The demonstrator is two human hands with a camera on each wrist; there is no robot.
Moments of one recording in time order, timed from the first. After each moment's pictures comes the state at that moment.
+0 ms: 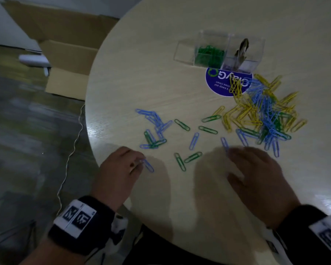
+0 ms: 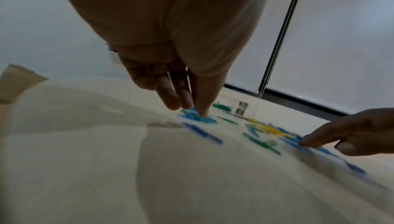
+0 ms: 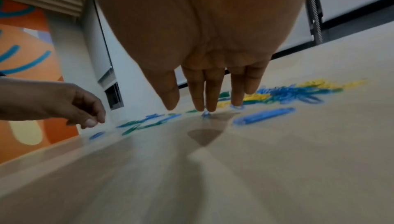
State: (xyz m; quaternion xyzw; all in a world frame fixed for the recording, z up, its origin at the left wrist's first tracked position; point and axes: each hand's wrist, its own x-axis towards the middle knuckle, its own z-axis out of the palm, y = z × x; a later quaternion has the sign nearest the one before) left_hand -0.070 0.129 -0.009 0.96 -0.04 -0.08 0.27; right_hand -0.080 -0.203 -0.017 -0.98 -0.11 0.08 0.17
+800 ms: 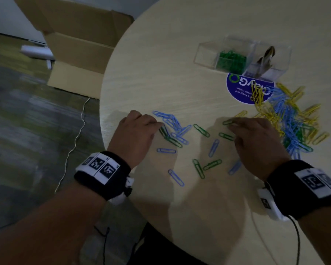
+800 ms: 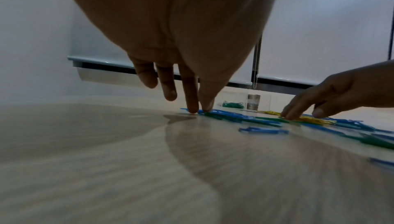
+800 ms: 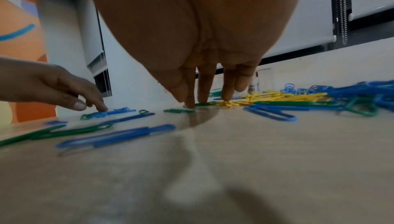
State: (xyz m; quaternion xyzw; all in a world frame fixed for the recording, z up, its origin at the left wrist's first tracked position) left_hand 0.022 0.155 -0.021 0.98 -0.20 -0.03 0.09; right_hand 0.016 -0.168 -0.031 -0.99 -0.12 0.07 0.10
